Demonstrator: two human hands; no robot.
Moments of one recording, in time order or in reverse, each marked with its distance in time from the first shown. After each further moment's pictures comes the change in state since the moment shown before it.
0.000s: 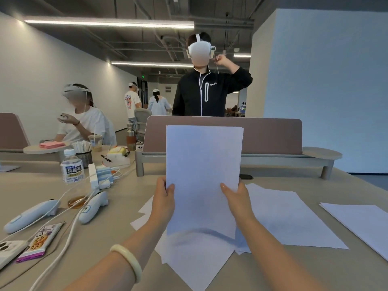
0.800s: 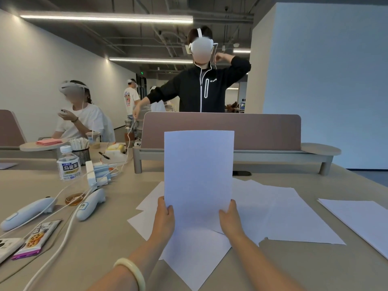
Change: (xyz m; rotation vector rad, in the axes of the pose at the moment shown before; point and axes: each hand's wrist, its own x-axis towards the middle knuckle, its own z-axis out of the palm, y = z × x) left_hand -0.023 -0.048 0.009 0.162 -0.081 -0.136; right_hand -0.013 0.061 0.001 -0.310 -0.012 0.205
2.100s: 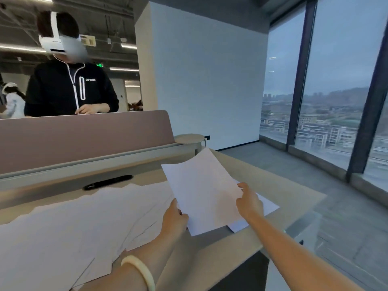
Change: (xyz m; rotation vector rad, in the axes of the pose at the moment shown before) left_hand -0.095 0.106 0.336 0.094 -0.657 0.052; right_hand -0.002 0.090 -0.394 -0.570 0.614 0.179
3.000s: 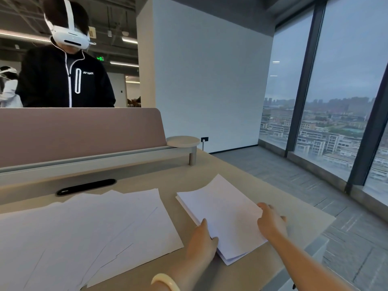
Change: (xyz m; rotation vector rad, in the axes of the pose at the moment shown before) left_hand 0.053 0.010 0.114 0.342 -0.204 0.020; right_hand 0.097 0.088 -0.009 -0.410 0.007 0.056
